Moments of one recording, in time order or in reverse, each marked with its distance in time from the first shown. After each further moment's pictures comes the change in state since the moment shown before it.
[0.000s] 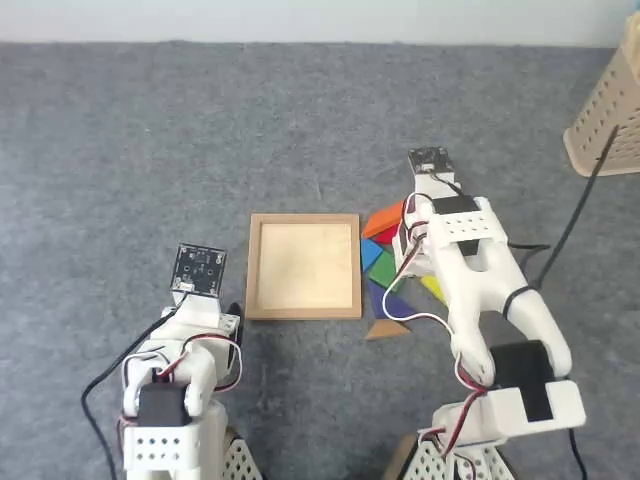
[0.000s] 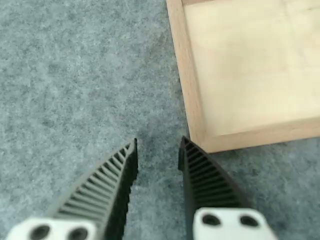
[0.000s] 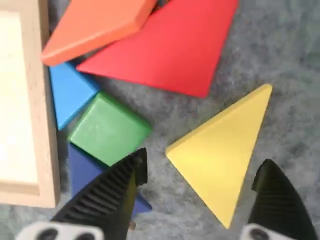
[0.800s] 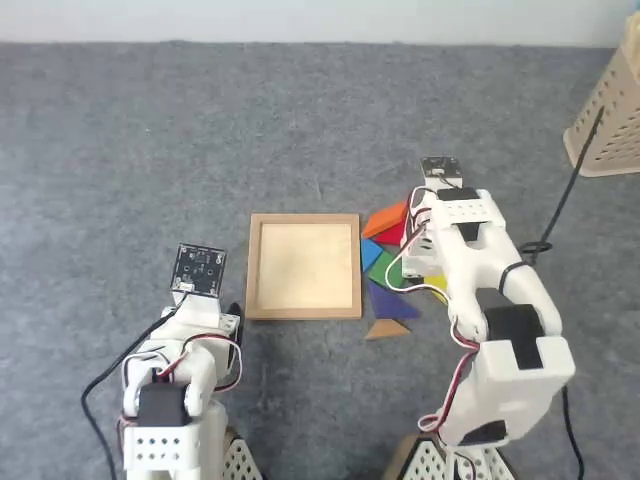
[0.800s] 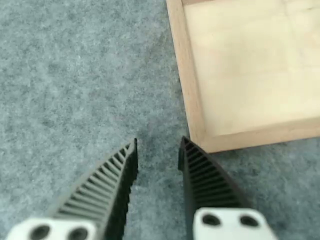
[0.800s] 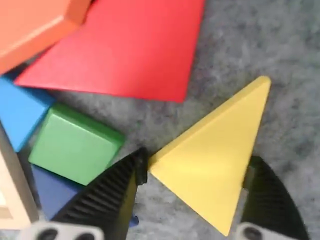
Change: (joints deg) left arm 0.0 0.0 0.0 0.0 0.0; right arm 3.0 12.0 -7.0 2.9 -1.5
